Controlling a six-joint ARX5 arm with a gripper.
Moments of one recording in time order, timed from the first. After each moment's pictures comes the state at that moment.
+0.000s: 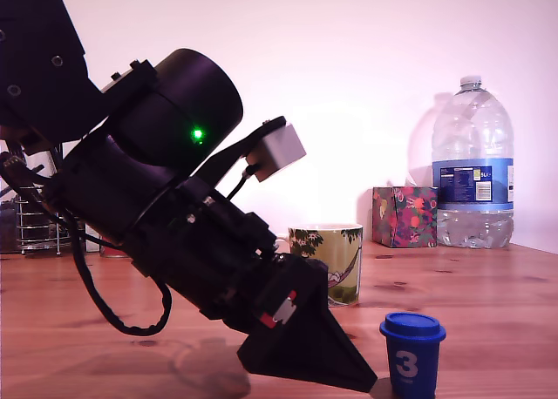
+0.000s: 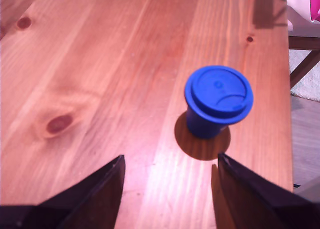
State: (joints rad) arm -0.86 1.80 0.68 0.36 0.41 0.21
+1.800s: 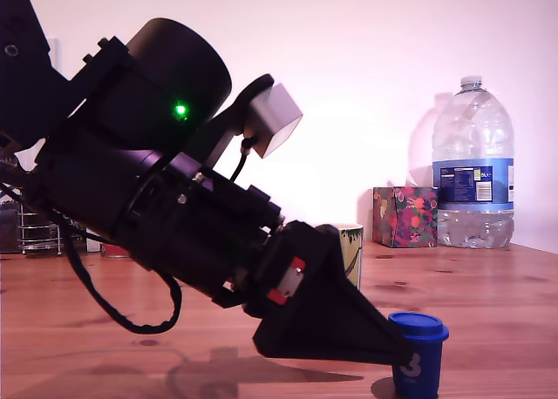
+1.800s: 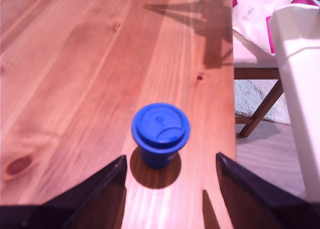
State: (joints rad) arm -0.90 1.76 0.60 0.55 0.48 0.16
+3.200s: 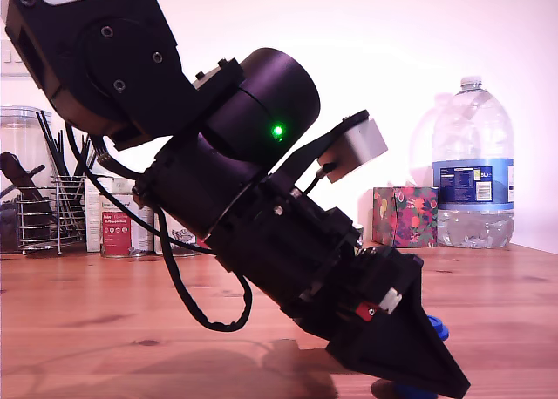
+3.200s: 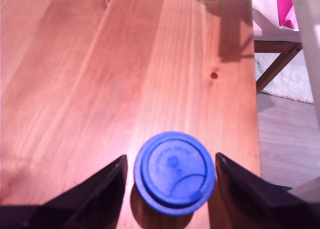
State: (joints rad) arm -0.95 1.90 0.85 0.26 0.44 0.18
